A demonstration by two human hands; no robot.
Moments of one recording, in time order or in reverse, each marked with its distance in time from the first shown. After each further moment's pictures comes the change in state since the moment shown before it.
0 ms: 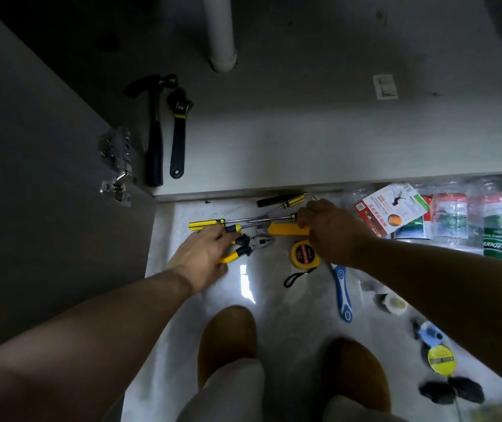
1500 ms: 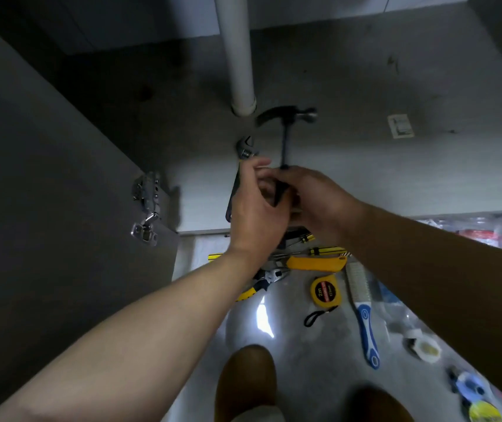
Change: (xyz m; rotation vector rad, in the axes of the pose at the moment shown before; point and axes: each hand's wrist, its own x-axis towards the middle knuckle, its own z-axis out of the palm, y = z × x) left_hand 0.084 0.080 -0.112 -0.973 0.793 -0.192; right_hand 0.070 -0.077 -0.105 1.601 0.044 0.218
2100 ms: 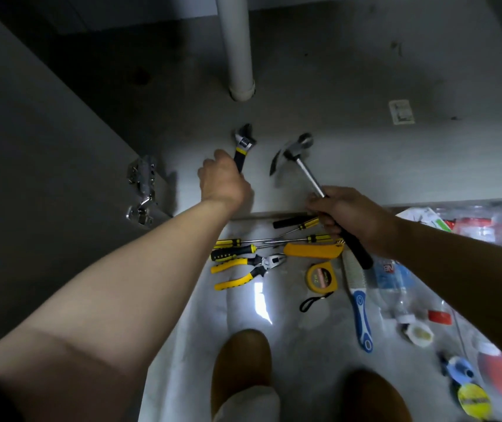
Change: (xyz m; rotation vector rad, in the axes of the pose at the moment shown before) left_hand 0.059 -0.029 -0.026 0.733 -0.092 -0.302; right_hand -0.018 0.045 -0.070 -0.392 0.094 0.075
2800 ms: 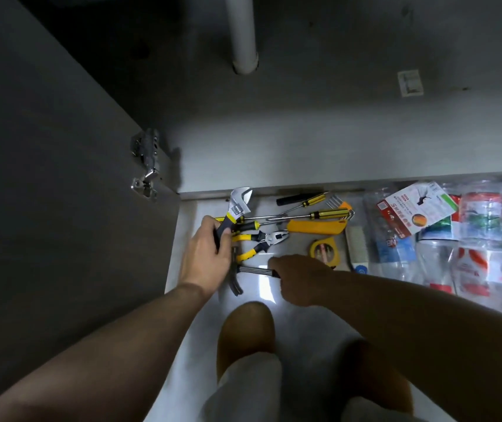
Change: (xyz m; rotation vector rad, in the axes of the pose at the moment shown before) left_hand -0.132 -0.127 0.031 -0.206 -0.039 0.128; right_hand -0.035 0.085 0.108 -1.082 -0.376 -0.095
